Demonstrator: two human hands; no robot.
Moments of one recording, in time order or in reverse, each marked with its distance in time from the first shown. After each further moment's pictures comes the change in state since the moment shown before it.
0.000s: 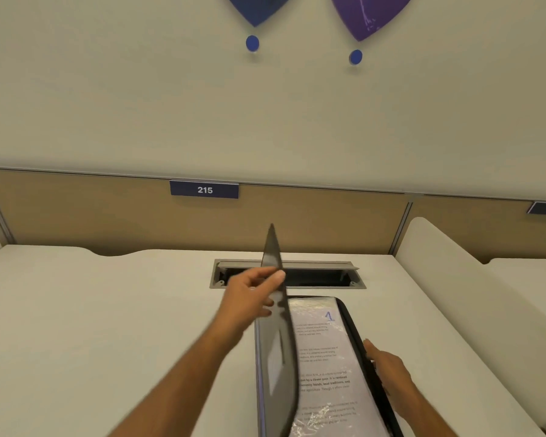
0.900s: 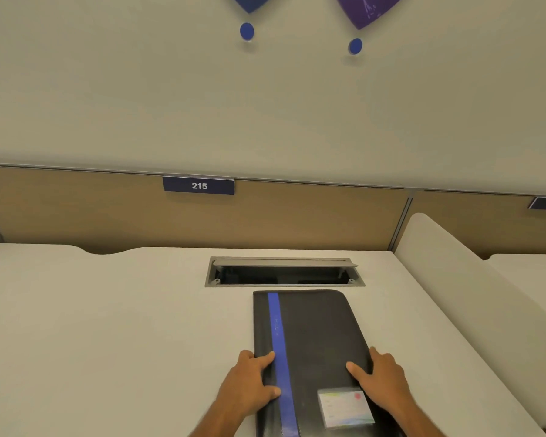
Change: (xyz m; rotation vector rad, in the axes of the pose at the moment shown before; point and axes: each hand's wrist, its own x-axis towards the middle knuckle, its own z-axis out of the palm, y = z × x) left_hand -0.013 -0.155 0.001 0.942 -0.291 -0.243; right_hand 0.041 0.031 0.010 -0.661 0.087 -0.277
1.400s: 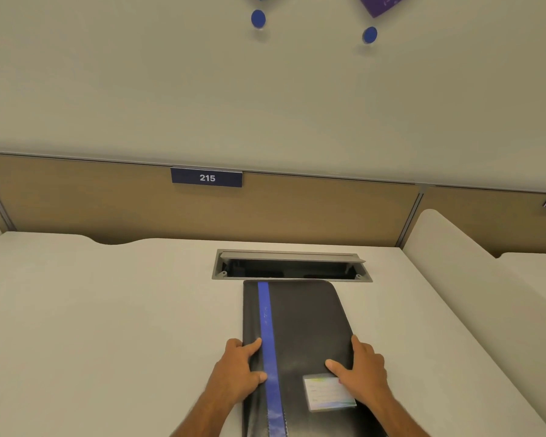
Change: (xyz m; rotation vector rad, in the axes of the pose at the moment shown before) left_hand 0.003 -0.028 -0.013 -0.033 0.073 -0.030; right_hand -0.010 -0.043 0.025 -0.035 0.024 -0.068
